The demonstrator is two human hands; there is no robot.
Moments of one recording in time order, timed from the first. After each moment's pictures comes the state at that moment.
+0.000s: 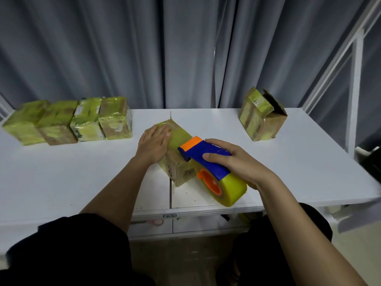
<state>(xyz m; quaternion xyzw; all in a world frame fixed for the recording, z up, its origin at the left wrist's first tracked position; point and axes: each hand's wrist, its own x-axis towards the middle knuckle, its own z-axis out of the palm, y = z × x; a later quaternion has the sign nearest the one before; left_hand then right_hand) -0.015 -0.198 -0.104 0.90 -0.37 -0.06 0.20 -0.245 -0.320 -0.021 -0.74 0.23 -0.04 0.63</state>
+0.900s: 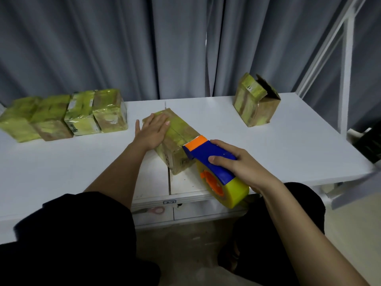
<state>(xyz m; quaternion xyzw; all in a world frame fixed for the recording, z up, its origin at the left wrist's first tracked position) -0.018 -0.198 -0.094 0.90 -0.38 -0.09 0.17 -0.287 -0.304 -0.047 -0.73 0.25 -0.08 0.63</state>
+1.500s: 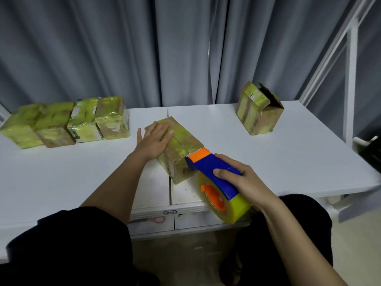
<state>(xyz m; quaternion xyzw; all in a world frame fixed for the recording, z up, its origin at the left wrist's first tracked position) -0.019 -0.198 -0.094 0.90 -0.38 -0.09 0.18 -0.290 -0.303 -0.062 -0.69 0.25 -0.12 0.67</state>
